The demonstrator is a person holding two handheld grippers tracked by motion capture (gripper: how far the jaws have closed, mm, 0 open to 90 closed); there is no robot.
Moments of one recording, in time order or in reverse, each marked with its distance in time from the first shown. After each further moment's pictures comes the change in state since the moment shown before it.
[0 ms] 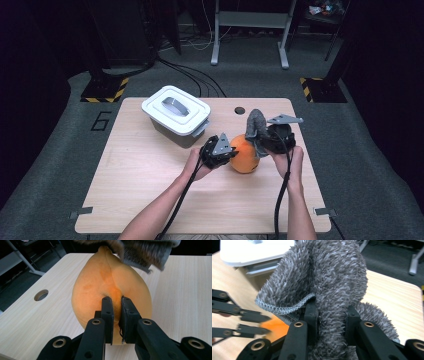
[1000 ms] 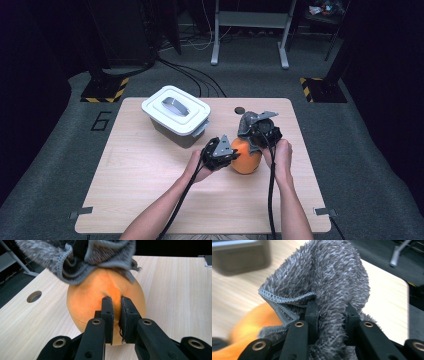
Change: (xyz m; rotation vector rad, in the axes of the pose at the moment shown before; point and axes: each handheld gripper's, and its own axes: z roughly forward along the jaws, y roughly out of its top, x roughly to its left) left arm -0.004 -0.002 0.002 -0.009 -0.032 0.001; right arm 0.008 0.007 0.050 0.142 -0.150 -0.078
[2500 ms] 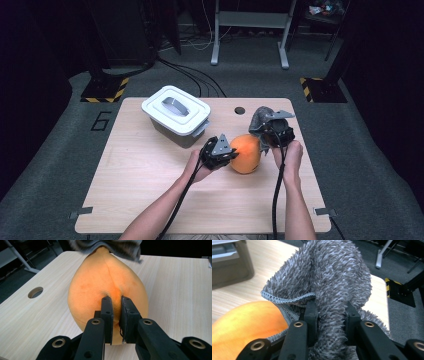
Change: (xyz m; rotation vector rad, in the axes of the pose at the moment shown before) left arm 0.004 -0.004 0.000 0.007 0.012 -0.037; right arm -0.028 -0.012 -0.017 -0.077 -0.067 0.084
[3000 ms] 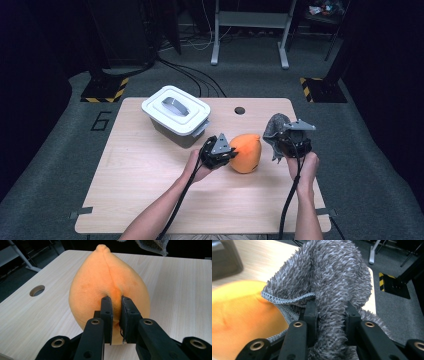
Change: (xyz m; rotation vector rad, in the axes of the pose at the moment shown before) left arm 0.002 -0.001 0.001 0.001 0.008 -0.012; right arm -0.028 -0.035 -0.023 -0.017 -0.027 0.055
